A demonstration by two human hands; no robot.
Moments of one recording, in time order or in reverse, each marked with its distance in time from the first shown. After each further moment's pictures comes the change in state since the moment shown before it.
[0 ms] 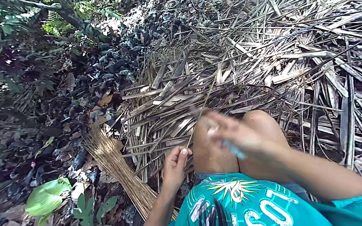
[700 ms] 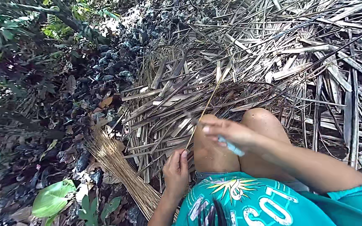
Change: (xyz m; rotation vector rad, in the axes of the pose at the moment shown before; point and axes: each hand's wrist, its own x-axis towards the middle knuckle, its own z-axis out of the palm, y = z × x) left_hand -0.002 -0.017 0.008 0.680 0.240 0.483; right_hand 0.014 0.005 -0.007 0.140 -0.090 0.067
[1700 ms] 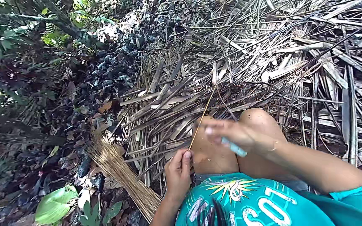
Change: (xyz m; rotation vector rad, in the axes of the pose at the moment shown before) left_hand 0.015 0.020 0.001 -0.295 -0.127 -0.090; right_hand -0.011 0.000 -0.020 0.012 -0.063 -0.119
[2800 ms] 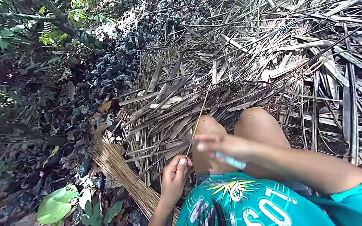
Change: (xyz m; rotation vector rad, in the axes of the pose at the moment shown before) left_hand -0.011 -0.001 -0.017 -0.356 -0.165 -0.279; right_hand -0.002 0.001 0.027 0.023 -0.066 0.195
